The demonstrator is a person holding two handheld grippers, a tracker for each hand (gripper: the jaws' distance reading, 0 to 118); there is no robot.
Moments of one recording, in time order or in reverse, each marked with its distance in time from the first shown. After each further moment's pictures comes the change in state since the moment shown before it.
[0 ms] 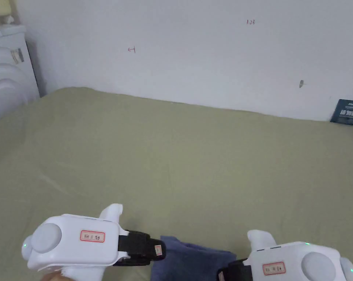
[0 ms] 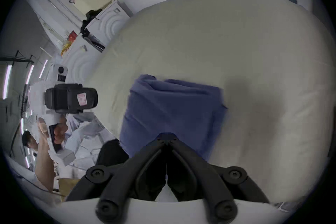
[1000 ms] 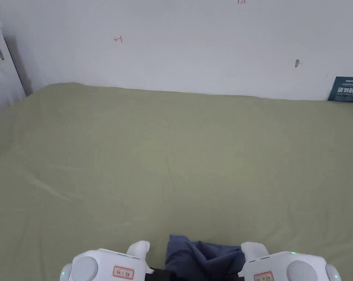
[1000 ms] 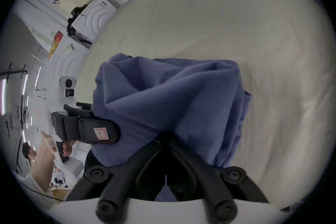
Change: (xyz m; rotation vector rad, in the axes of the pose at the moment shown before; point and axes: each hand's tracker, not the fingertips) left arm -0.053 -0.023 -0.088 -0.243 0.008 0.000; right arm 0.024 -0.021 -0.054 -0.057 -0.053 -0.090
